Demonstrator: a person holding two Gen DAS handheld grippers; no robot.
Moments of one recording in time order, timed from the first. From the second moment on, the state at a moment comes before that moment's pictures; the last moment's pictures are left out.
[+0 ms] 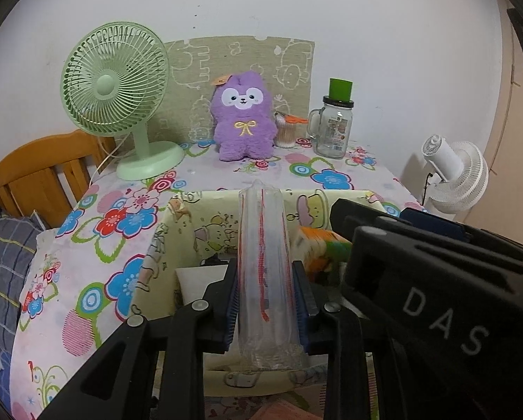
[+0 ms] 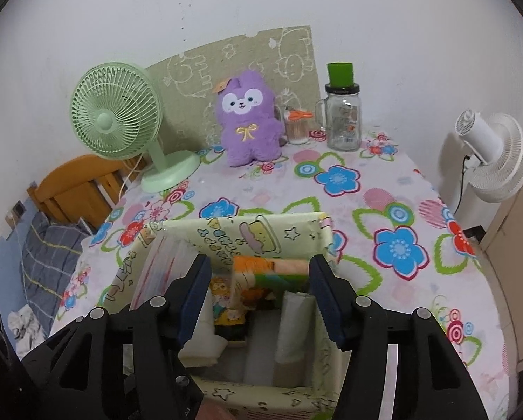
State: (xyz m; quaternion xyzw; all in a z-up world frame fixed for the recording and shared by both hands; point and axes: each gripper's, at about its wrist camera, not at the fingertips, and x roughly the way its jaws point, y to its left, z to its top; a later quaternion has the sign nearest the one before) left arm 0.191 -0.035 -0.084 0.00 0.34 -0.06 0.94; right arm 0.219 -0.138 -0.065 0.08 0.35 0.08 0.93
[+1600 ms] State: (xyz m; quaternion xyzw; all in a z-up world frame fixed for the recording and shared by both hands) left arm 0.117 -0.055 -0.053 0.00 0.29 -0.09 0.95; right arm 0.139 -0.159 -0.045 0.06 0.31 0.05 0.95
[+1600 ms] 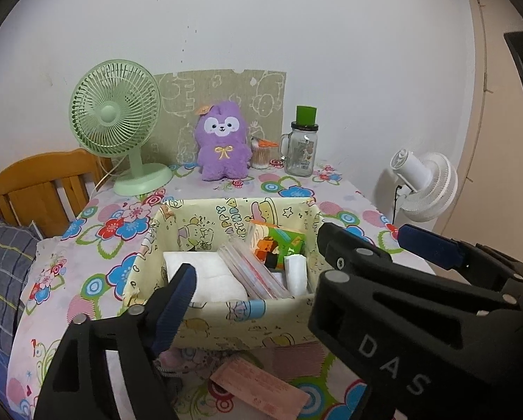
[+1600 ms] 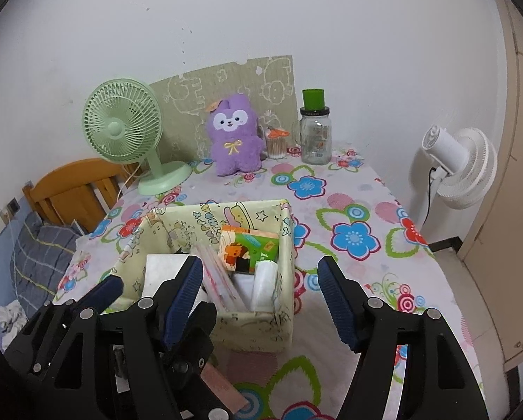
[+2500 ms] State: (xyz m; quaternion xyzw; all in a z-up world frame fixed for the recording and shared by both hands) left arm 0.060 -0.038 -0.043 0.00 0.26 -0.07 0.96; right arm 0.073 -0.140 -0.032 0.03 0.26 0.04 0.96
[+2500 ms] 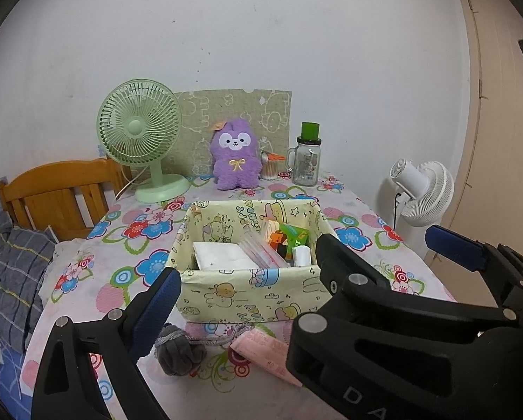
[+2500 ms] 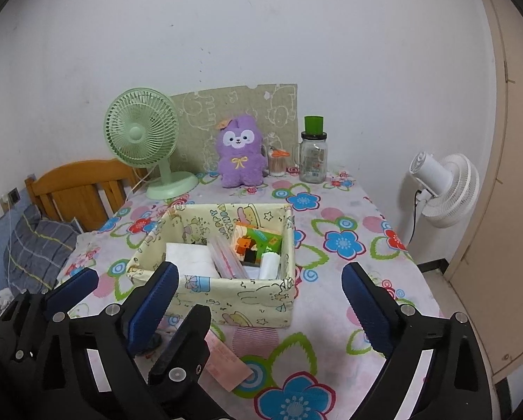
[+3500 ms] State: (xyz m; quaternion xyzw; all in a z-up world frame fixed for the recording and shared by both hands) left arm 0.045 -0.010 -0.079 0.01 0.28 -0.06 0.96; right arm 0.058 -0.111 -0.066 0.01 0.26 0.06 0.96
